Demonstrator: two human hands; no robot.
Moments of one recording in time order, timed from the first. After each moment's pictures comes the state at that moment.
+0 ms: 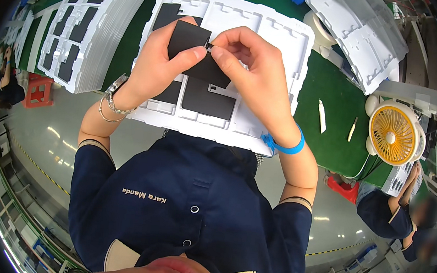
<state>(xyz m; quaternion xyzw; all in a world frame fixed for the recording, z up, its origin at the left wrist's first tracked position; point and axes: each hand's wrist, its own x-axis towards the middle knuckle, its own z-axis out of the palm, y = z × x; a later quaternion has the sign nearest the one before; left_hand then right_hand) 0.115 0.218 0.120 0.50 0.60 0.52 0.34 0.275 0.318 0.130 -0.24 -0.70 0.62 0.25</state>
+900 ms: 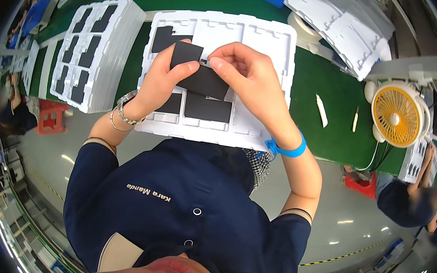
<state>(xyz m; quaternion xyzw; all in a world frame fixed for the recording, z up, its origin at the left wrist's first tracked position) 0.125 0.217 0.120 0.46 0.56 0.53 0.45 0.297 0.313 0.137 -0.28 -0.67 0.65 0.23</state>
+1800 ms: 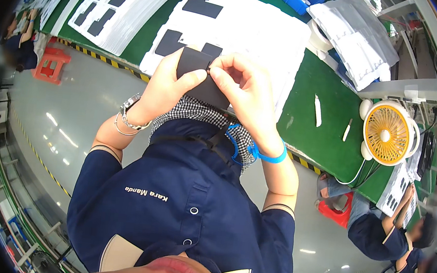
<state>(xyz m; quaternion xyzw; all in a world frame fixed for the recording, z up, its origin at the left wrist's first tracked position) 0.201 0.124 0.121 0.43 0.60 0.59 0.32 0.340 0.240 0.137 -0.19 -0.71 0.64 0.23</state>
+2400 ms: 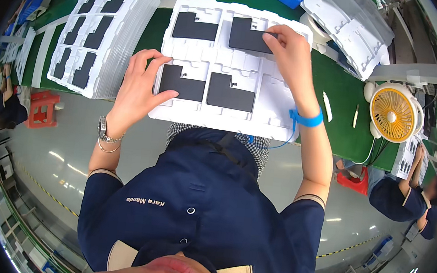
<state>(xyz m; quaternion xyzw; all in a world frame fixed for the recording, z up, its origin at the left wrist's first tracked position) 0.062 0.118 0.095 0.64 0.72 0.25 0.09 0.286 0.353 0.098 -0.41 -0.81 0.34 0.24</state>
